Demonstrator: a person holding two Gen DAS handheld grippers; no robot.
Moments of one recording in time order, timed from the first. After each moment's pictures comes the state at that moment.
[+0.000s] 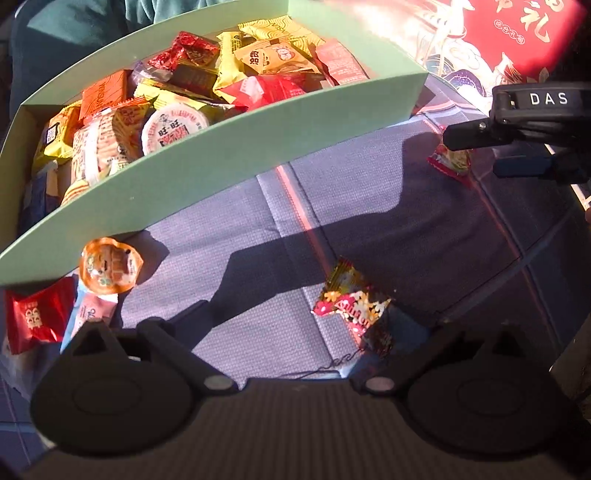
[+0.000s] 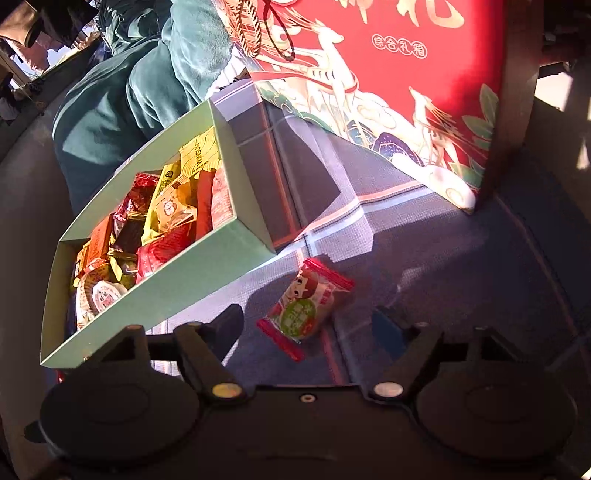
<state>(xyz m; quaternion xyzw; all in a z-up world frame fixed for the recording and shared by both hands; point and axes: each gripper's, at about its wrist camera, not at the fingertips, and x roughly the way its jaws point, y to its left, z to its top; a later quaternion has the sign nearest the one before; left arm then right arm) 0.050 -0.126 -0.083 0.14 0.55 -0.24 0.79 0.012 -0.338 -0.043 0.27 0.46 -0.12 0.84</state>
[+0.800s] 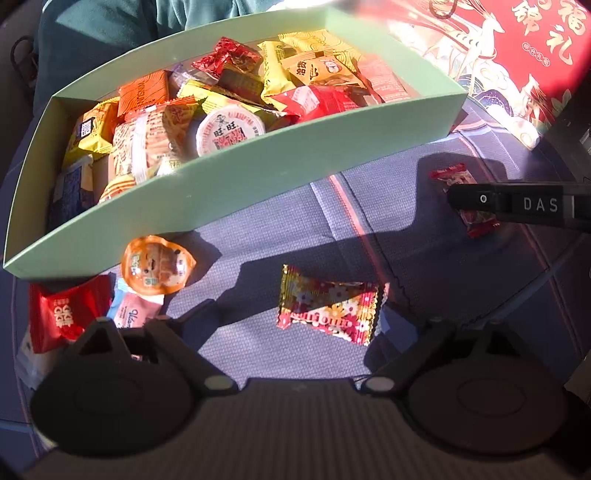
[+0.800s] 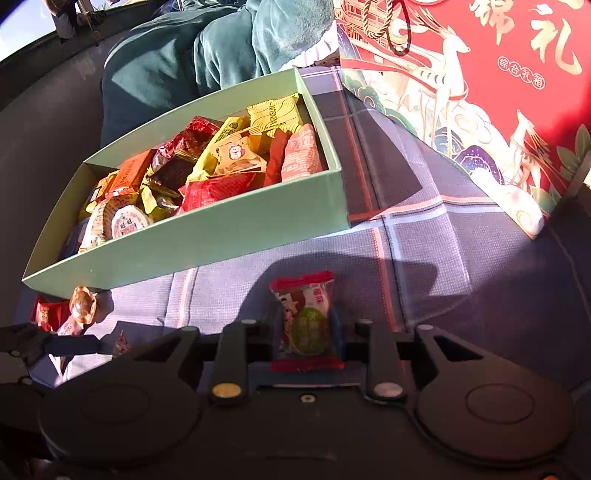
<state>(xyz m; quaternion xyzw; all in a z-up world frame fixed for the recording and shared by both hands) 0.056 -0.107 -0.079 0.14 0.51 -0.22 0.82 0.020 -0.272 -0.053 0.14 0.45 -0.07 0.88</state>
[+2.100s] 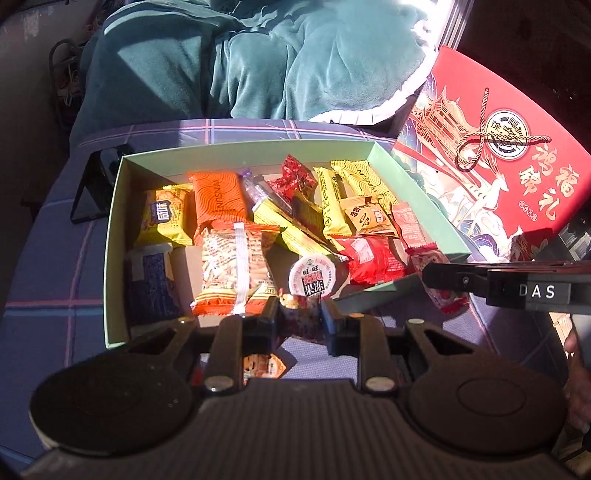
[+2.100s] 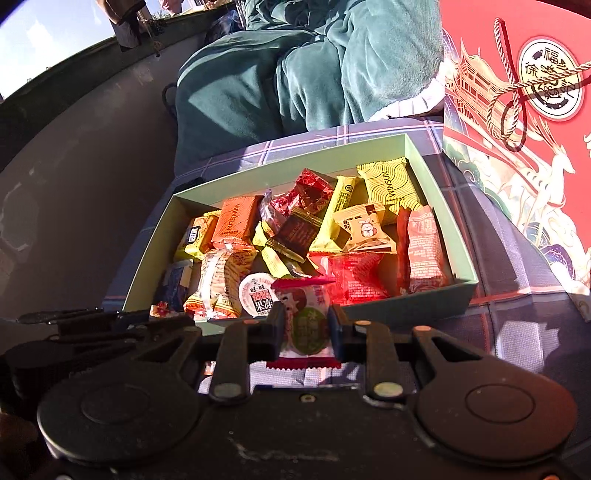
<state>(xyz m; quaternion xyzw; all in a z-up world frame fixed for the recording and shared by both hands) 0.109 -0.022 0.003 0.01 0.44 -0.22 0.87 0.068 -0.218 0.033 0.14 0.42 0.02 0.89</state>
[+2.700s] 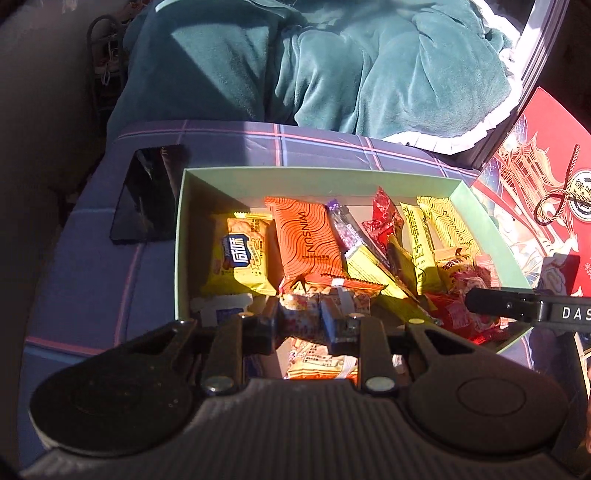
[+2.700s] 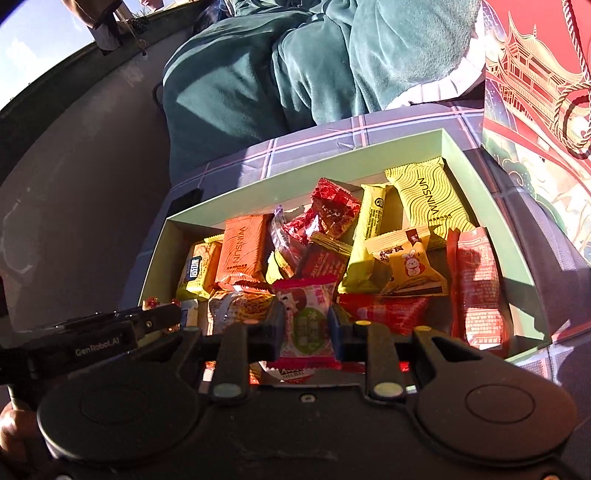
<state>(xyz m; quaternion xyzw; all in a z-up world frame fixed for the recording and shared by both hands) 0.199 0.014 -0.017 -0.02 0.46 -0.17 0.87 0.148 -0.210 0.010 0.19 0.45 0.03 0.87</state>
